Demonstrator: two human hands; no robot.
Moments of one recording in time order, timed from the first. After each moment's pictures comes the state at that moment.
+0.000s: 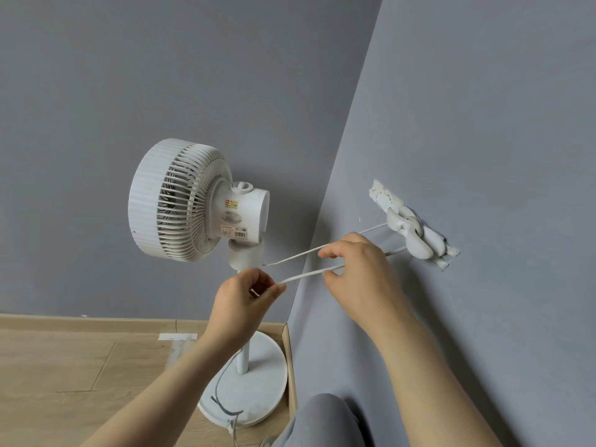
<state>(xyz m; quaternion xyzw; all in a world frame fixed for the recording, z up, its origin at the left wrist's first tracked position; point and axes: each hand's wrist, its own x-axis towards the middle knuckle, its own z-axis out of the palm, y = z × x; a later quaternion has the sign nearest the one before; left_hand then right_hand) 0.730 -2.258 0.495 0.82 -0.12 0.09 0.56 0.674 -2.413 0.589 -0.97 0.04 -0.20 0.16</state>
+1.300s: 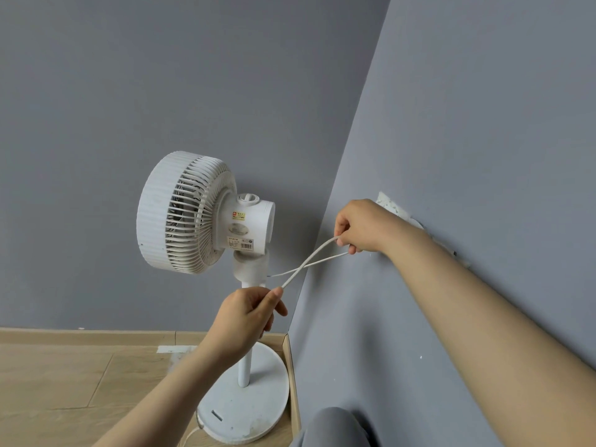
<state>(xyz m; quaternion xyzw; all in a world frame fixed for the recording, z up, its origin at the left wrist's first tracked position) 0.731 -2.238 0.503 0.79 -0.18 -0.02 0.58 0.754 -2.434 0.653 -1.00 0.04 -0.01 0.08</state>
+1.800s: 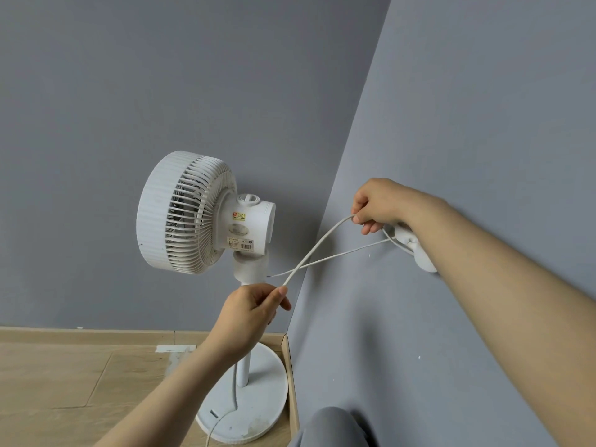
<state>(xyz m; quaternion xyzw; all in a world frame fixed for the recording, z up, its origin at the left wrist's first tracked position) 0.734 -2.244 0.503 0.79 -0.19 -0.01 0.59 0.771 -2.458 0.686 -0.99 0.08 0.02 0.14</state>
